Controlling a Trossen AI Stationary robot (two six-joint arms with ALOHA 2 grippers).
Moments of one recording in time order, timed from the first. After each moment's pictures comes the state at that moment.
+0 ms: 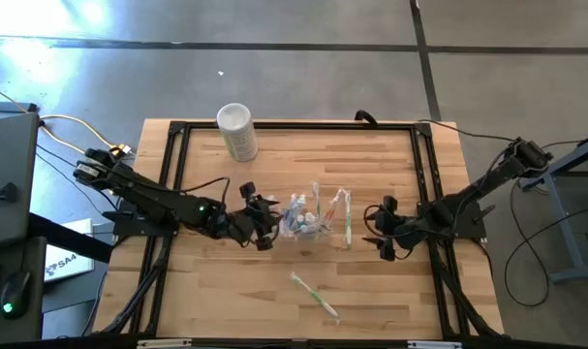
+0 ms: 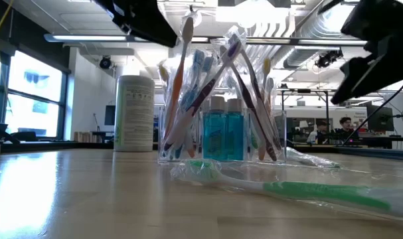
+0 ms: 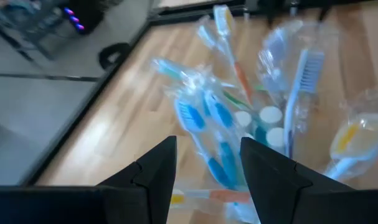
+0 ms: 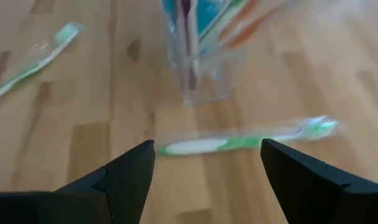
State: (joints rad) left arm -0.35 1.38 0.95 -0.15 -0.74 -0.16; right arm 0.53 0.96 0.46 -0.35 0.50 0.50
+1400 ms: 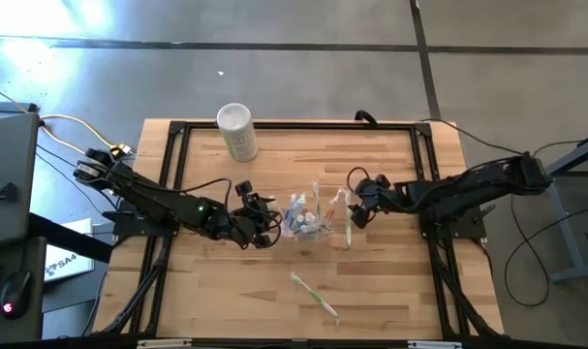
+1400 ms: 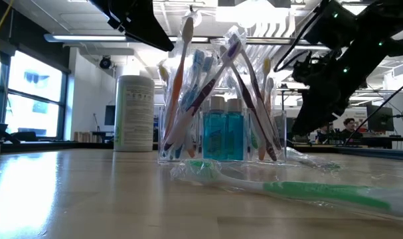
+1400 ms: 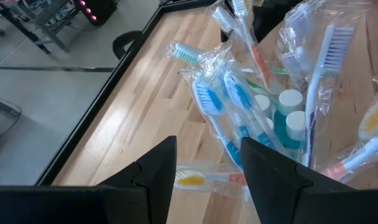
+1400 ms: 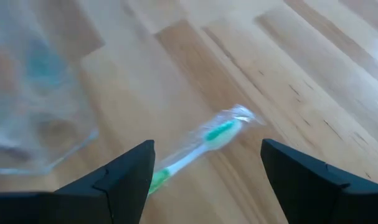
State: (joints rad) left arm -0.37 1.38 0.98 -0.27 -0.80 -0.19; right arm 0.01 1.21 0.46 -0.17 0.34 0.54
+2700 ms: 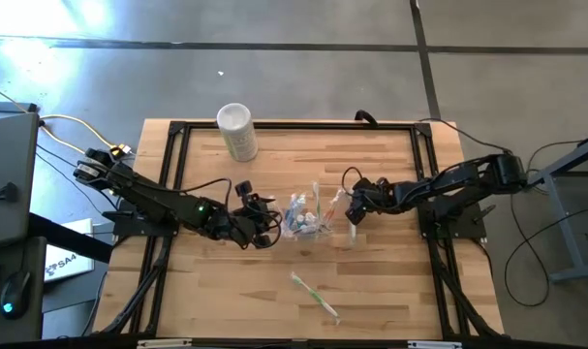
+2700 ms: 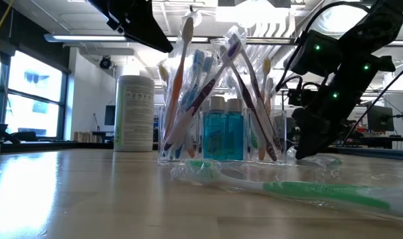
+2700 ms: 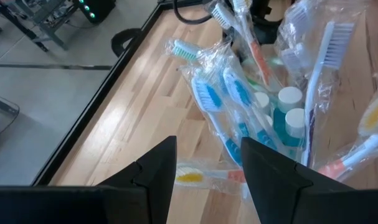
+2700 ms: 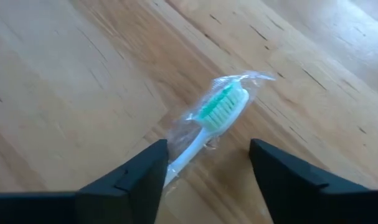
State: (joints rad) left arm -0.37 1.38 0.98 -0.28 -0.79 -0.20; right arm -0.05 1.47 0.47 -0.24 0.41 0.69
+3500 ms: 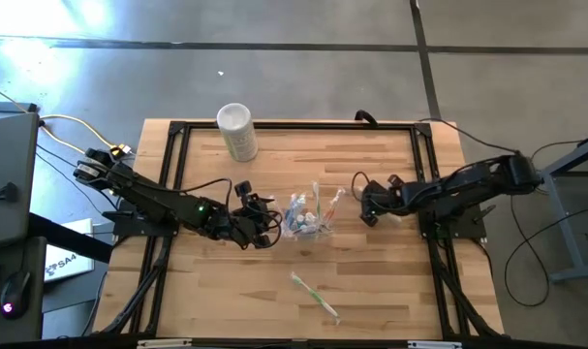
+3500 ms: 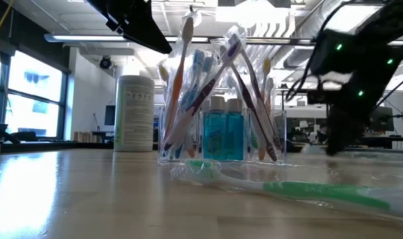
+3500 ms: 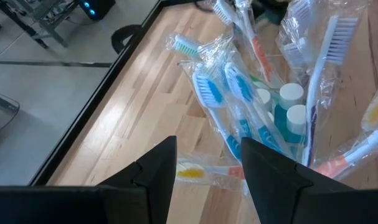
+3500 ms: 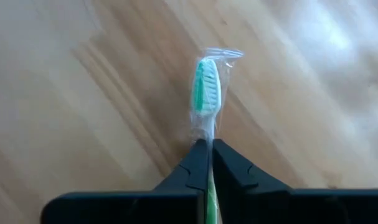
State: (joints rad) left arm -0.37 1.38 0.98 -0.30 -0.79 -0.22; right arm -0.01 1.32 0.45 -0.44 0.46 0.60
